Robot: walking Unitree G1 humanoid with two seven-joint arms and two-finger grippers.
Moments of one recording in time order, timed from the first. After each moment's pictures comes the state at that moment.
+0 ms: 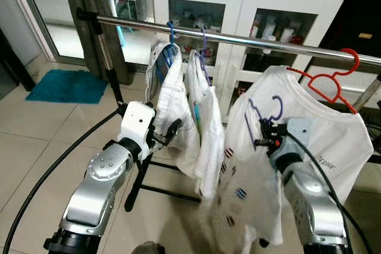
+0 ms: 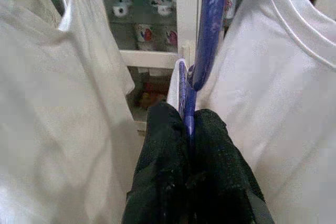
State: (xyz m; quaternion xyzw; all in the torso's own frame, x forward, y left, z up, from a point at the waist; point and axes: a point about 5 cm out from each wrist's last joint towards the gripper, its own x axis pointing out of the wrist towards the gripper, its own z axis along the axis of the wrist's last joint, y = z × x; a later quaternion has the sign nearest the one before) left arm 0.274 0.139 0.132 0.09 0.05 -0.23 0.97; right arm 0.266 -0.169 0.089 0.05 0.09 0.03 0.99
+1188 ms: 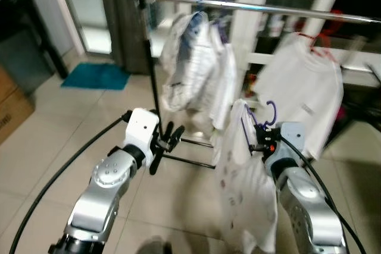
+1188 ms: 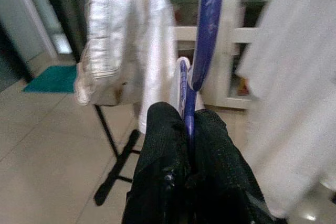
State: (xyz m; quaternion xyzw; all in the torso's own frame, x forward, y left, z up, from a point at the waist) left arm 0.268 0.130 0.123 0.08 0.06 -0.24 0.97; right arm 0.256 -0.159 0.093 0.04 0.11 0.04 0.99
